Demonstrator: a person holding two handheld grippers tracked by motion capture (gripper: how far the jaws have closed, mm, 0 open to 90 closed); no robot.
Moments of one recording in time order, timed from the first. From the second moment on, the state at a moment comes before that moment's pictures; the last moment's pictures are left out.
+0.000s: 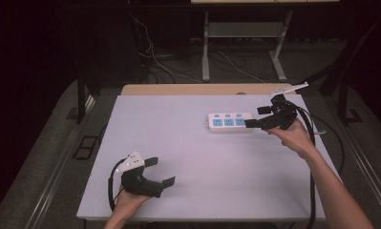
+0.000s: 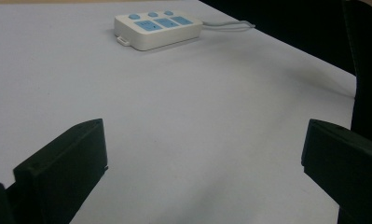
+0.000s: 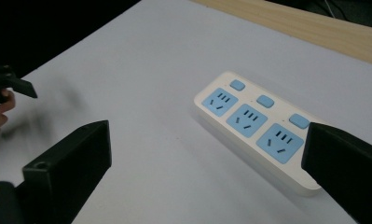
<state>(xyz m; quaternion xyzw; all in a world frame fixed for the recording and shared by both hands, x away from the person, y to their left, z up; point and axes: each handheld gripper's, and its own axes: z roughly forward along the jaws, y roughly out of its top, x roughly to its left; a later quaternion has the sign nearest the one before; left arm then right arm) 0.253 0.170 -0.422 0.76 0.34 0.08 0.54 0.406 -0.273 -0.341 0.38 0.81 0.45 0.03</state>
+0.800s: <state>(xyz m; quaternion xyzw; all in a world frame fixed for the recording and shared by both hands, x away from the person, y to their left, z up) 0.253 0.172 -0.422 0.76 0.34 0.08 0.54 0.462 -0.253 -0.342 0.38 0.83 0.40 0.03</state>
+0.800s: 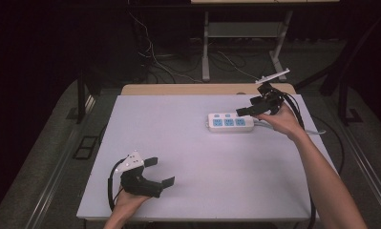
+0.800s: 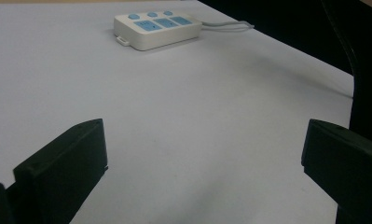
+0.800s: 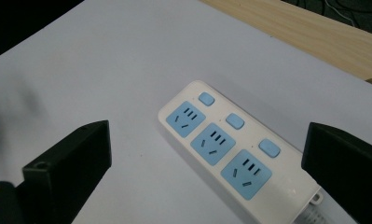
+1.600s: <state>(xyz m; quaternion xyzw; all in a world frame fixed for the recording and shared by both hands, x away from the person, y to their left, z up) 0.253 0.171 -0.423 0.76 0.34 0.08 0.54 0.495 -0.254 -0.359 0.41 0.83 0.38 0.04</state>
